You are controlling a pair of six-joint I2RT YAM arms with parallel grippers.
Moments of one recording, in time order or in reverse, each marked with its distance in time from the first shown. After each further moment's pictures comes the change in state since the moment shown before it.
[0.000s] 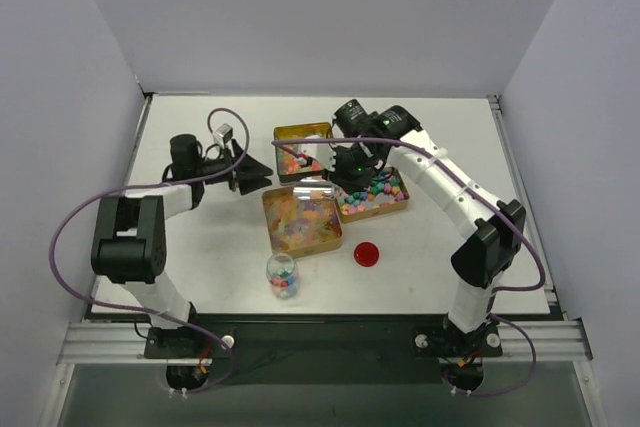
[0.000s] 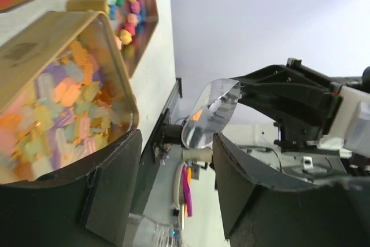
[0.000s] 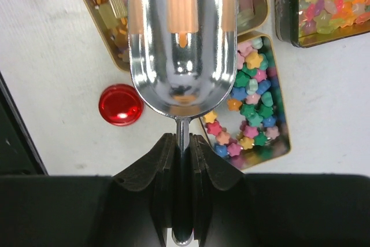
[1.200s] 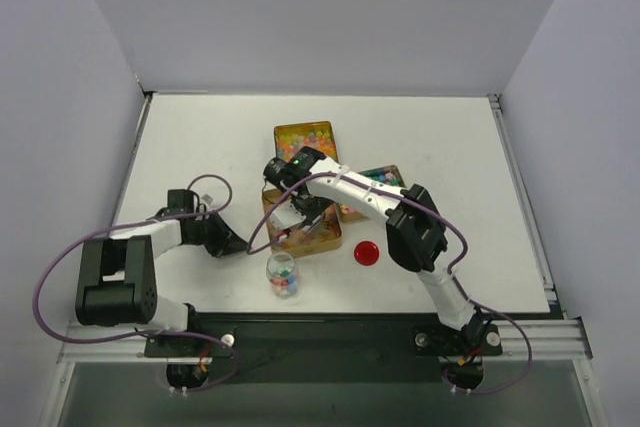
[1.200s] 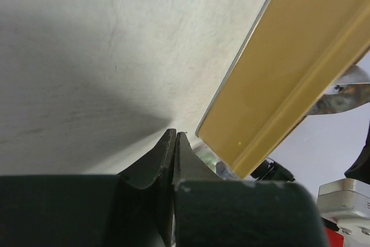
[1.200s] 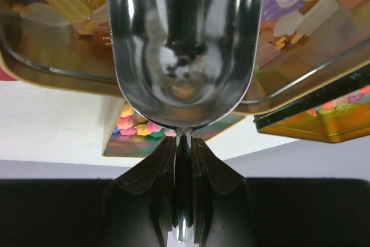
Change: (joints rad) left arm 0.118 -0.314 -0.307 -0.856 -0.554 0.477; right arm 0.259 0.399 0.107 -0.067 0.554 -0.565
